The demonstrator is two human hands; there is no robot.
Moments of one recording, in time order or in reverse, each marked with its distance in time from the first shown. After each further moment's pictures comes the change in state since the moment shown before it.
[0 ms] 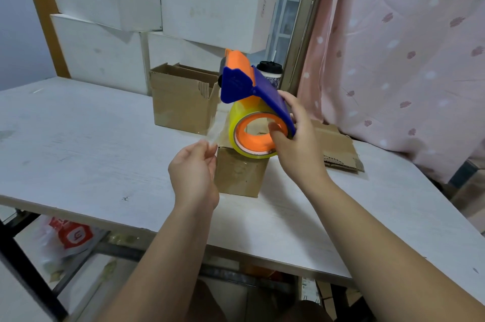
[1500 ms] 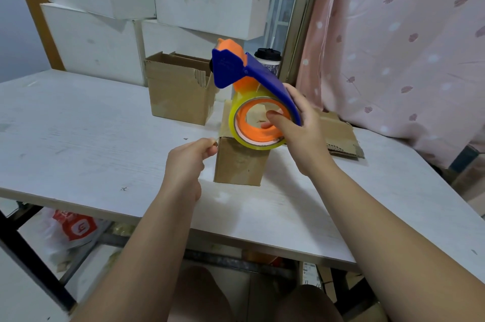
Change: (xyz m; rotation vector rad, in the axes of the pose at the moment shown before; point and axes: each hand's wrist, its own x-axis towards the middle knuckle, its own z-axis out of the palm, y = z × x) left_hand 0.028 -0.001 -0.015 0.547 -0.058 -0.102; right_hand 0.003 0.016 -0.007 0.212 -0.029 0.108
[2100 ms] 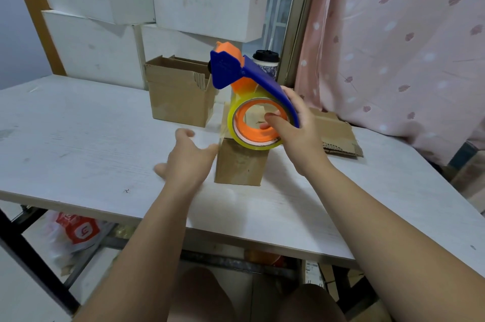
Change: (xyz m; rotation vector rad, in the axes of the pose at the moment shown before) left_hand 0.005 0.000 -0.001 0.714 0.157 0.315; right_hand 0.000 0.005 0.003 0.005 -0.002 -0.021
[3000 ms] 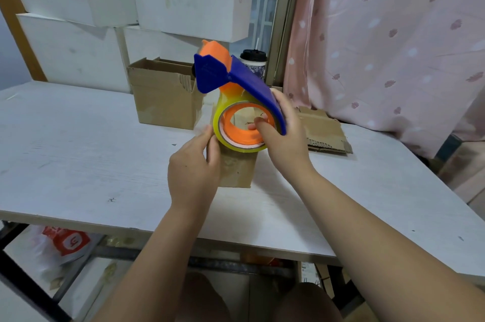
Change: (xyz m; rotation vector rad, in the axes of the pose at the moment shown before) left_hand -0.033 0.004 0.017 -0.164 0.212 0.548; right_hand -0.010 0.001 0.005 -0.038 0.063 -0.075
